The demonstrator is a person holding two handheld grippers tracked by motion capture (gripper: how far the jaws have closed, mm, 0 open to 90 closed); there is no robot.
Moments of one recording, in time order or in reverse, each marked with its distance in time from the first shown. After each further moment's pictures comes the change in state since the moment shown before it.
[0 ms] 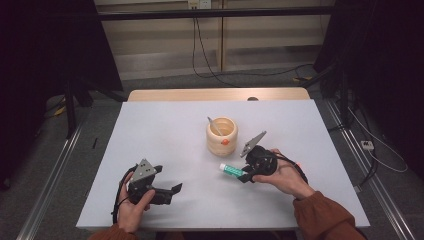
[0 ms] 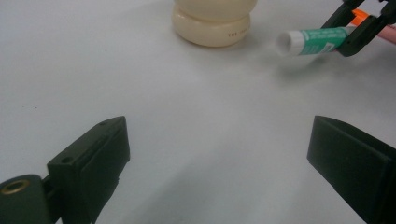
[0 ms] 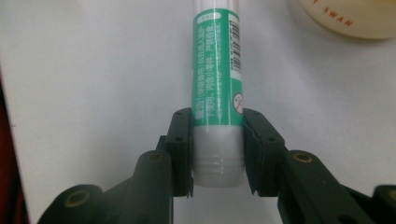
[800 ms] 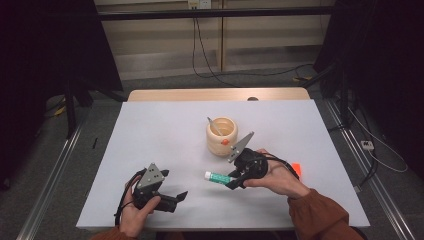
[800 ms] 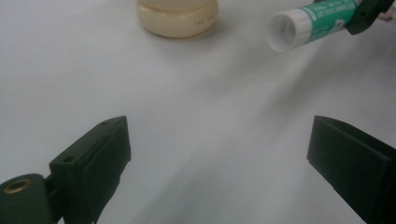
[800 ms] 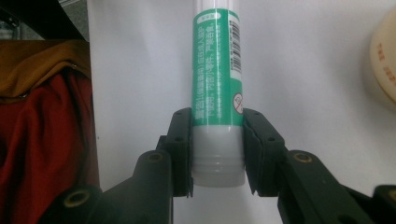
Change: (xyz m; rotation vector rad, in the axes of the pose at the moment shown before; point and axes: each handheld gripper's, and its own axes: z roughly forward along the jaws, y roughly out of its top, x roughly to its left) left arm -0.022 0.004 0.003 0.063 -0.053 0.123; right arm 0.032 0.032 -0.006 -0.021 0.129 -0.157
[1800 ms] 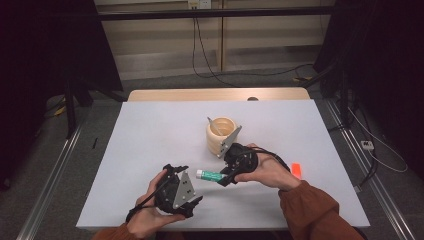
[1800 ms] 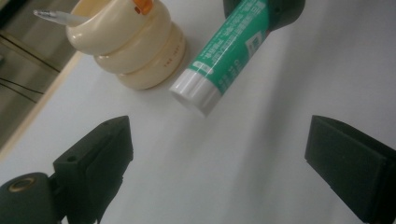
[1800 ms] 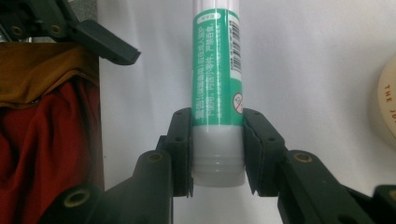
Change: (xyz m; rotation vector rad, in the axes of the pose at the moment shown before) left arm -0.053 0.035 0.020 0.075 0.150 0.529; right arm -0.004 0.027 0.005 0.032 0.036 -0.019
